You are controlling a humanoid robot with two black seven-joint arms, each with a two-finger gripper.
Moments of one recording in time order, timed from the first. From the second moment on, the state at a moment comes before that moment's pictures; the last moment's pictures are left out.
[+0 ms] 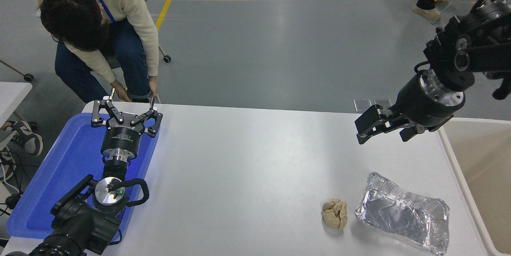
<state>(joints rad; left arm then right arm) -0.50 0.10 -1.16 -0.54 -0.09 -0.64 -0.36 2.24 -0.32 -1.33 1.51 -0.28 0.62 0.16</state>
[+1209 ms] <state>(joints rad) -0.50 0.10 -1.16 -0.54 -0.09 -0.64 -0.36 2.20 -0.39 -1.35 1.51 -0.32 0.61 0.16</state>
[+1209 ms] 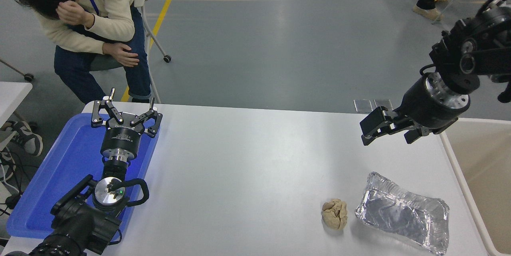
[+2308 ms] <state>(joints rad) -0.50 0.10 -1.16 -0.54 -0.09 -0.64 -0.36 1.50 -0.80 -1.16 1.19 -0.69 0.43 0.15</state>
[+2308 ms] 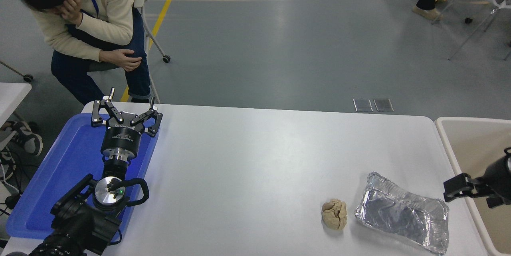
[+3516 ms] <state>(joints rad) -0.50 0.10 -1.16 -0.54 -0.09 -0.64 -0.36 1.01 -0.72 -0.84 0.94 -0.70 0.27 0.14</state>
